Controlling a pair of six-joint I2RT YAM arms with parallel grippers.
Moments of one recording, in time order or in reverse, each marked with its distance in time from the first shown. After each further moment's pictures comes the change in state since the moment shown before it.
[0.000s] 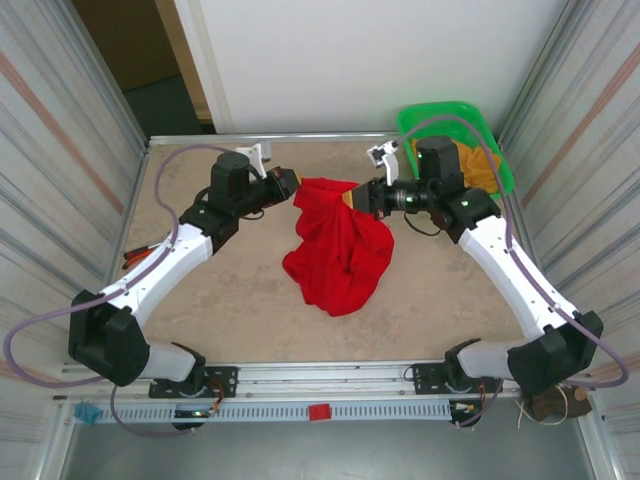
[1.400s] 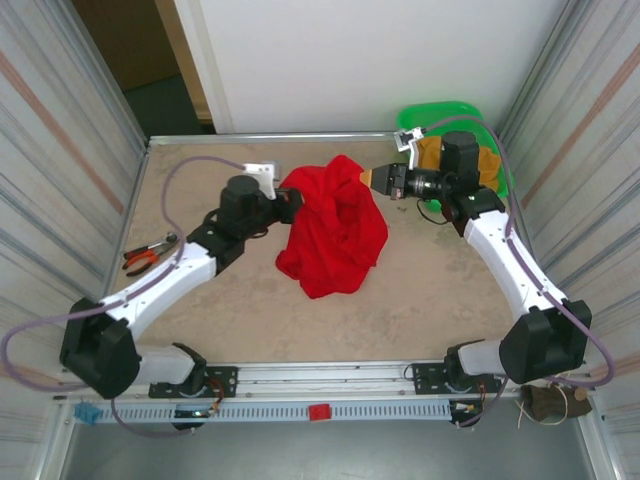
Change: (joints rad) left arm -0.089 -0.095 -0.163 0.108 -0.137 0.206; right arm -0.176 0.050 -0.124 0.285 -0.134 0.229
